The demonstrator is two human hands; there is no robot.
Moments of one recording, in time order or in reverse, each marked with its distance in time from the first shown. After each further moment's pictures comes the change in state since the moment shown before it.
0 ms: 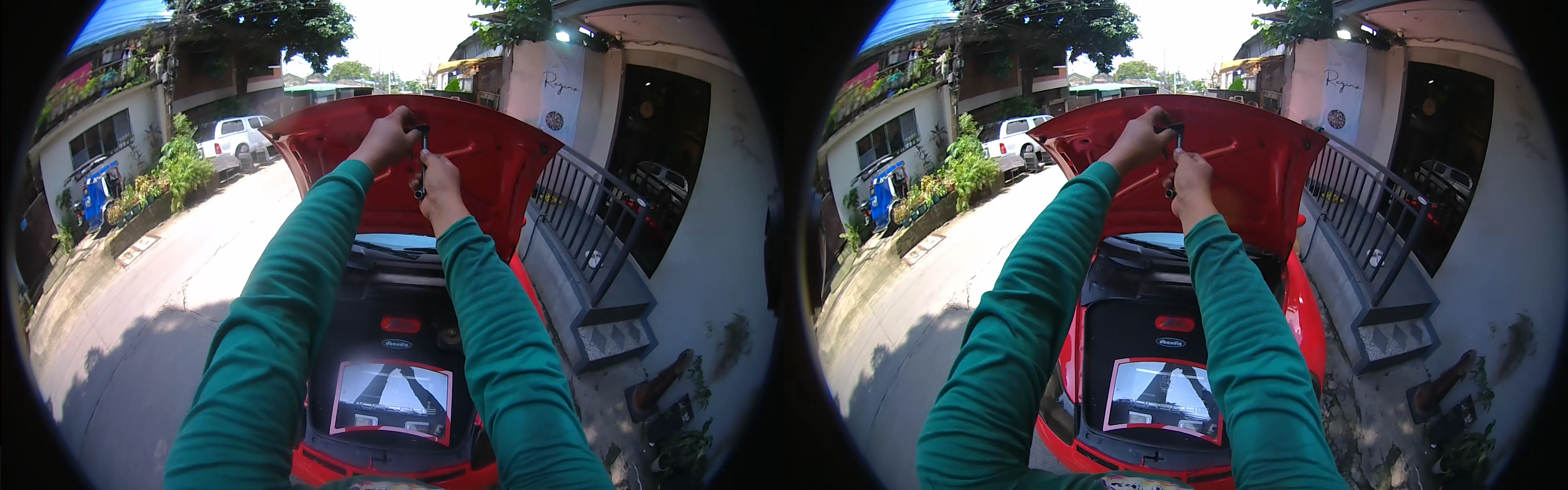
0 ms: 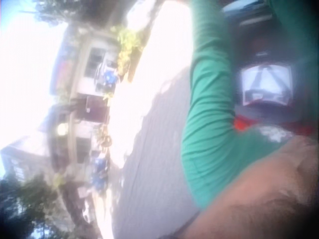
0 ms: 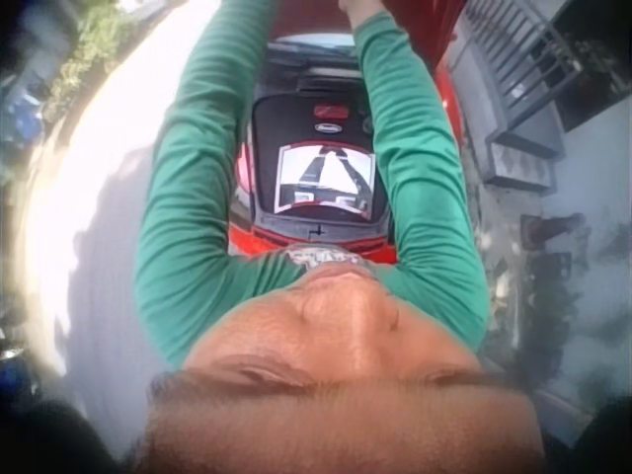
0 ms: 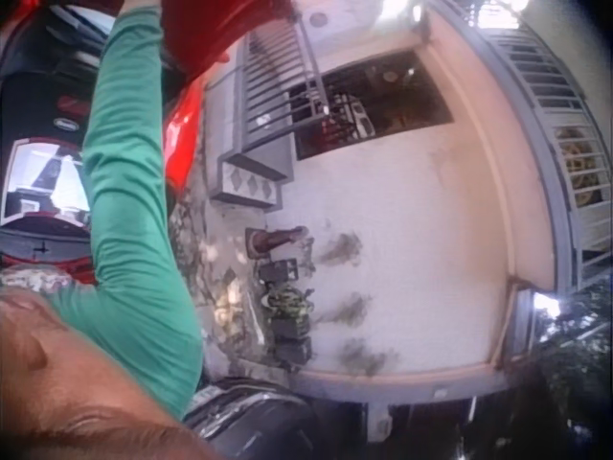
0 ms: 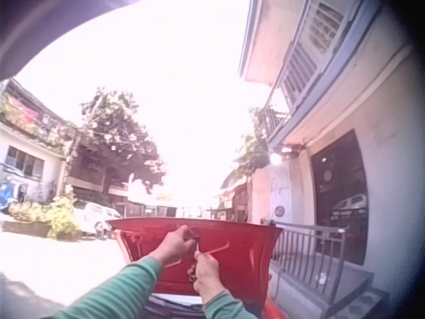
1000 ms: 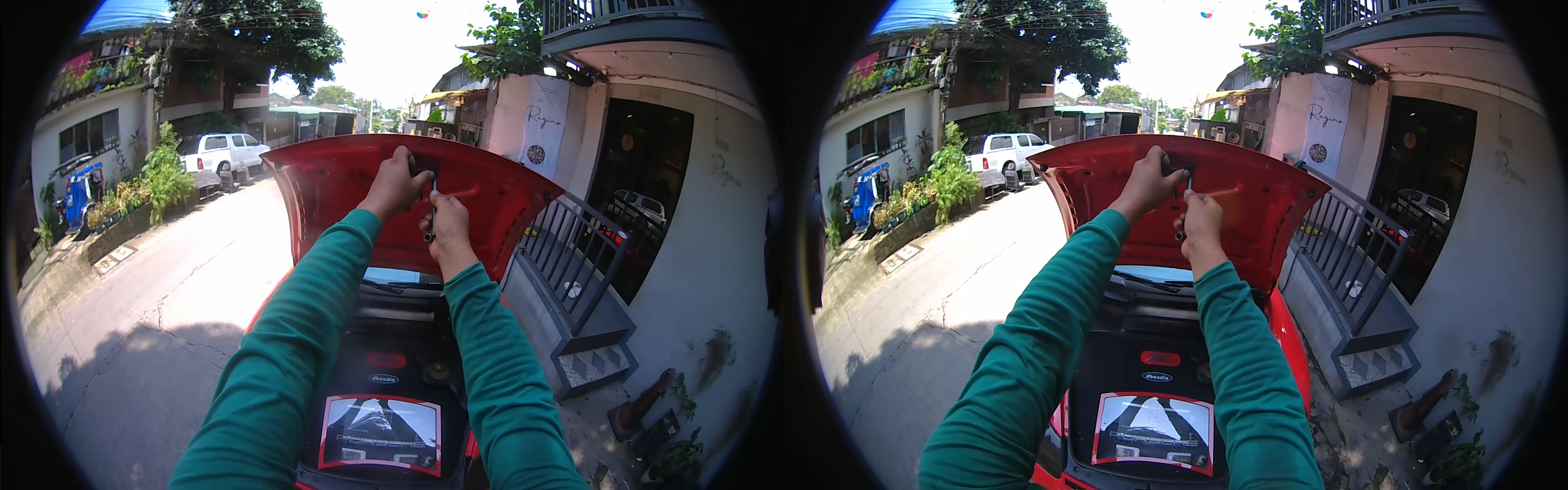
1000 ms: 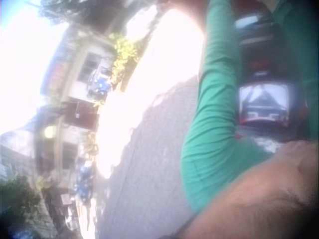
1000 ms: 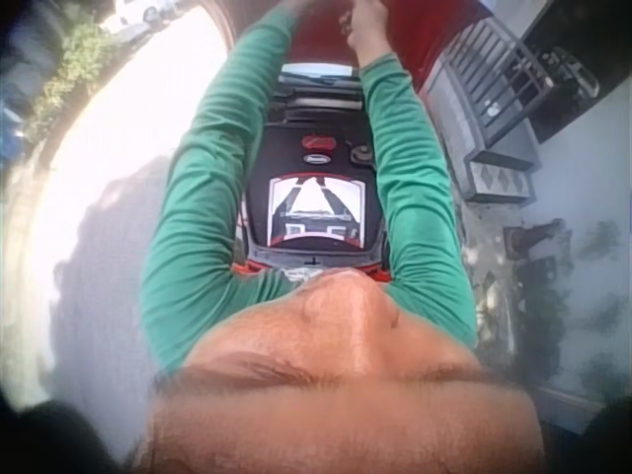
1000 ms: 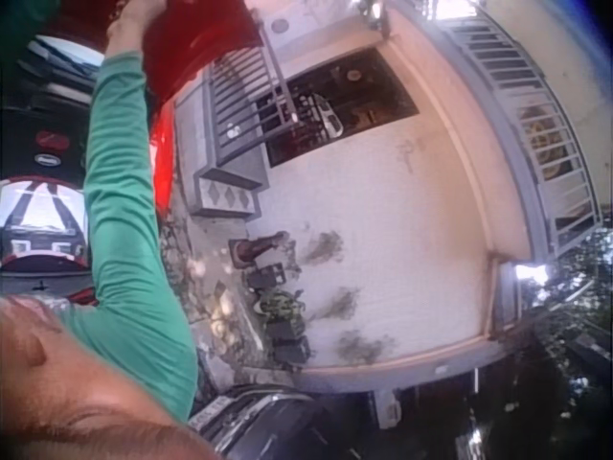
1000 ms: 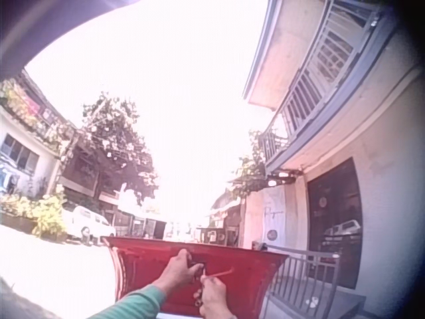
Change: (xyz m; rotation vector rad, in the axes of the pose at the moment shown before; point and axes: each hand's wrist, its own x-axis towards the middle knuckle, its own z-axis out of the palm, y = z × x) left_hand 0.009 -0.048 -0.022 -0.056 0.161 0.017; right_hand 0.022 0.023 0.036 -0.094 0.041 -0.050
